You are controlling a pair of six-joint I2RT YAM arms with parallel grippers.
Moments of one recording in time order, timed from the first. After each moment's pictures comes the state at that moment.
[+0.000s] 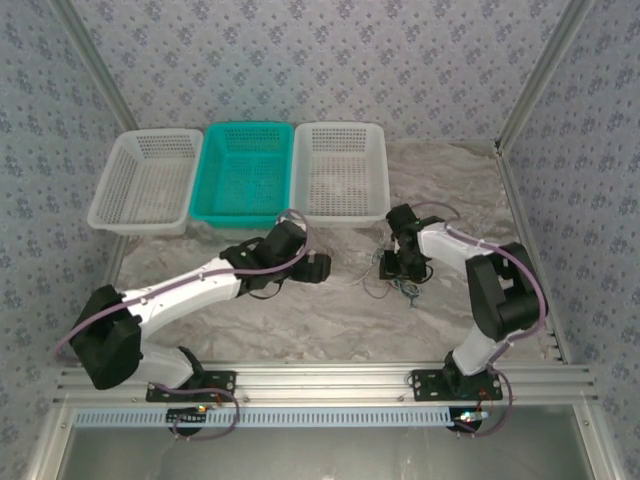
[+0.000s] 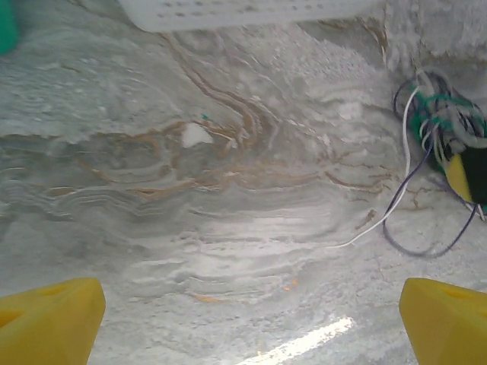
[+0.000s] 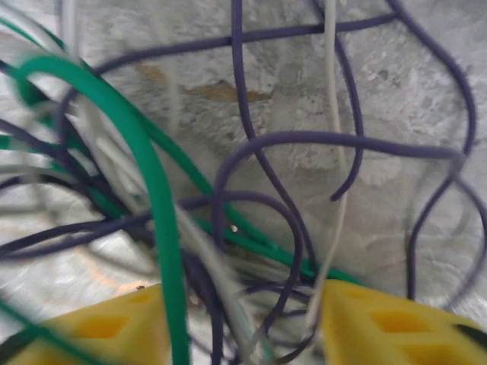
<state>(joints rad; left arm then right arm) -0.87 1.38 0.94 -0.43 -0.11 -0.60 0.37 1.67 0.96 -0.75 -0.05 0.40</state>
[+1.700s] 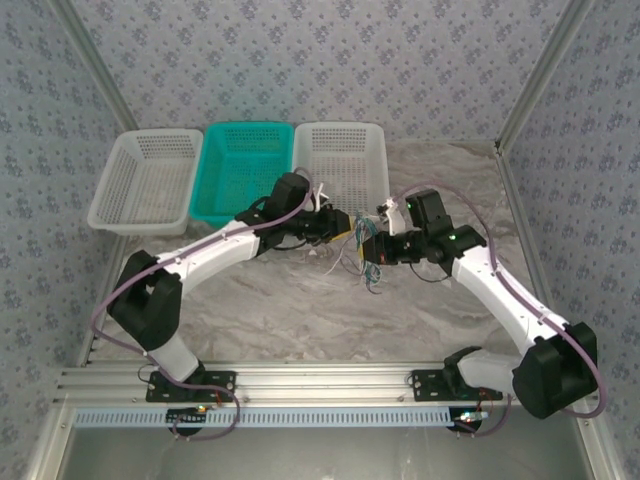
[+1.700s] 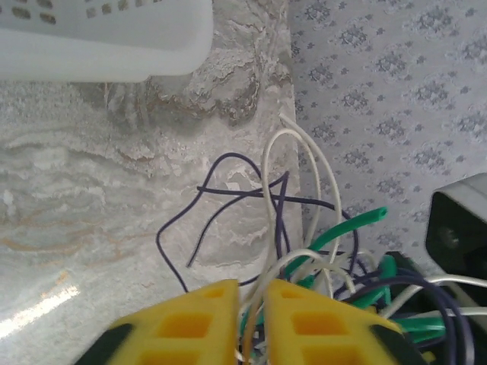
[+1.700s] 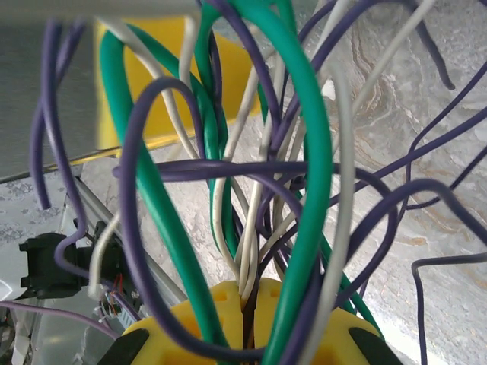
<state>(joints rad) -0.71 1.65 1.20 -0.12 0.56 -1.02 0.41 1.21 0.97 -0.63 -0.62 0.38</state>
